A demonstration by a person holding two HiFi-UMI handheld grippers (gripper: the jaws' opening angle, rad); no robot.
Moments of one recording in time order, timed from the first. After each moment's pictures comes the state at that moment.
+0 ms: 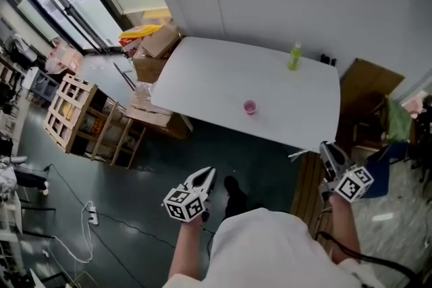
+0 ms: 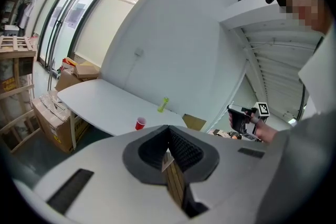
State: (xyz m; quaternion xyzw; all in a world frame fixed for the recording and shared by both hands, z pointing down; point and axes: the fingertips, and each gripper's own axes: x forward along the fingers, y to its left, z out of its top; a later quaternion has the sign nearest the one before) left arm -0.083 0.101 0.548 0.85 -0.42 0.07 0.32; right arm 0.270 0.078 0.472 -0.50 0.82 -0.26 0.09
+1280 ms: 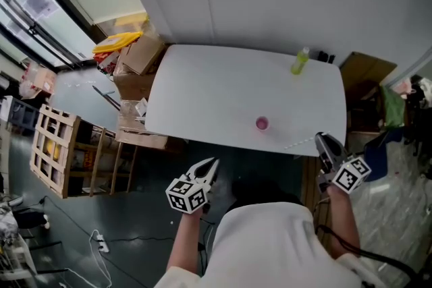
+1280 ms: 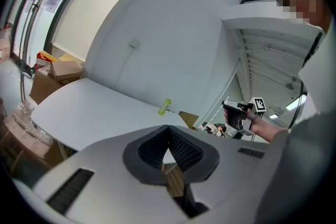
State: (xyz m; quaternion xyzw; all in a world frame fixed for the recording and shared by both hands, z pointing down) left arm -0.140 -0.083 0.562 0.88 -0.32 0.09 0.33; right arm 0.176 -0.062 0.471 -0.55 0.79 -0.25 0.07
